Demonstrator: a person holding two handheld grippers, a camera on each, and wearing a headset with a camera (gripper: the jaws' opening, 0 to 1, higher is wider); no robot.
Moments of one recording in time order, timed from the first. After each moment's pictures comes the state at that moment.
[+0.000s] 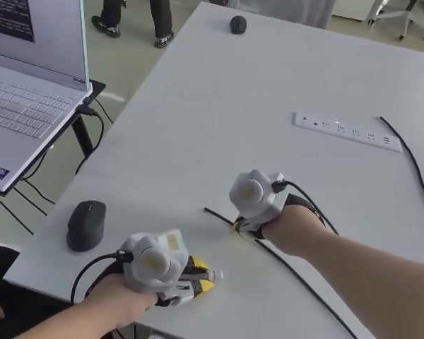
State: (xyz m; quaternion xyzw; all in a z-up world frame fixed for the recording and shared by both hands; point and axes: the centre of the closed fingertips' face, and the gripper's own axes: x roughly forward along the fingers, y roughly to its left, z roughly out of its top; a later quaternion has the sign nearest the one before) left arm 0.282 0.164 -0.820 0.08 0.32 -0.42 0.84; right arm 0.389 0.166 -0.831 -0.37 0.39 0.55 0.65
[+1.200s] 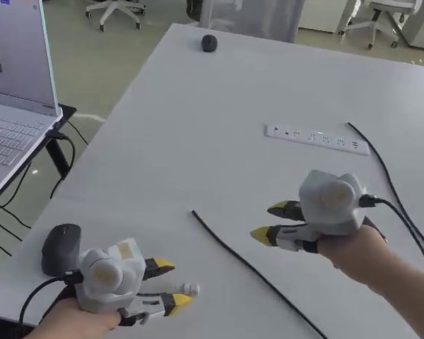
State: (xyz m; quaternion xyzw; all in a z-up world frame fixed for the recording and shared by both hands) left arm 0.282 0.177 -0.772 0.04 0.31 -0.37 0.87; right arm 0.394 0.060 -0.716 -0.18 0.30 0.52 0.78
